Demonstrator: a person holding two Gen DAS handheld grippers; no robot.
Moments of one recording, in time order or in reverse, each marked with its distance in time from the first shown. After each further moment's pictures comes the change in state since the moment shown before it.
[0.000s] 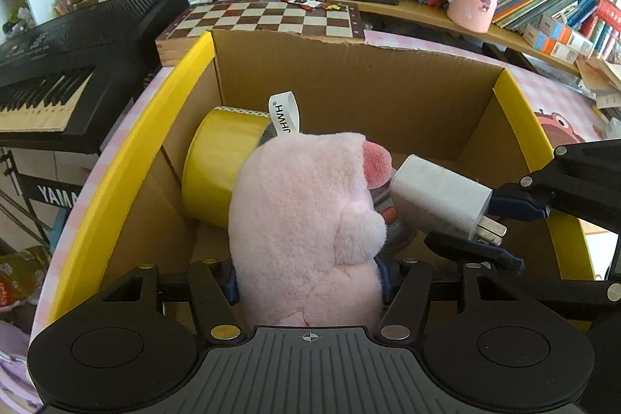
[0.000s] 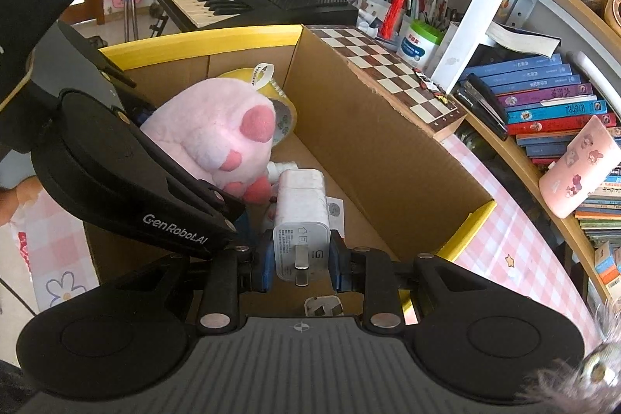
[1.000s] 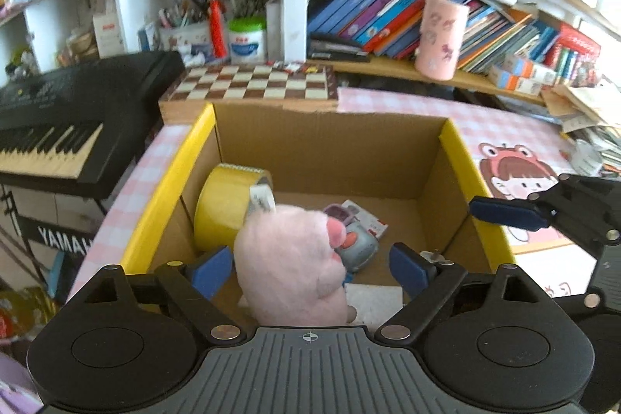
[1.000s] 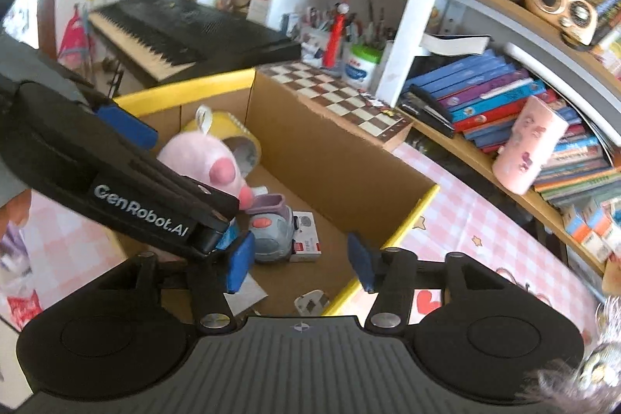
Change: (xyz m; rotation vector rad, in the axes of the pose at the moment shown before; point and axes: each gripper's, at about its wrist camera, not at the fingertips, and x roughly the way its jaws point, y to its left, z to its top) left arm -0.061 -0.006 -0.010 0.052 -0.183 -0.038; right arm -0.045 0.010 -0.015 0.180 -0.129 -0.127
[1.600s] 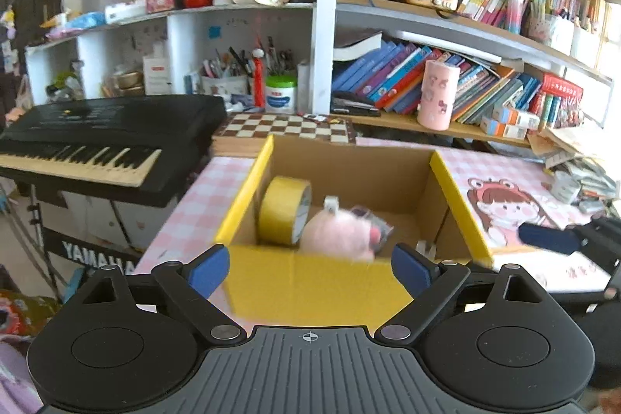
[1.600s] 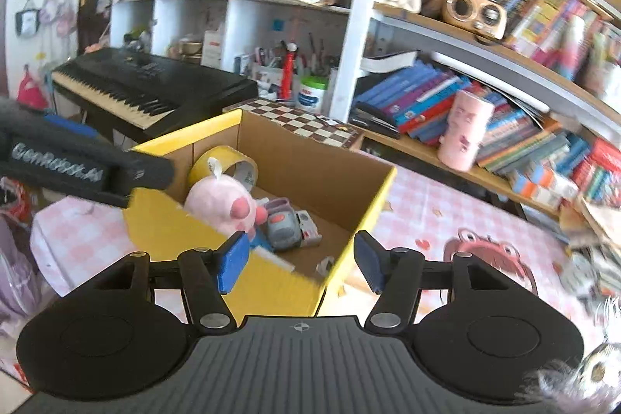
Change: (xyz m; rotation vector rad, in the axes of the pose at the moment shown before) left arm -0.109 0.028 -0.065 -0.038 -0.193 0.036; right arm -0.092 0.056 -0.028 0.179 -0.105 -0.164
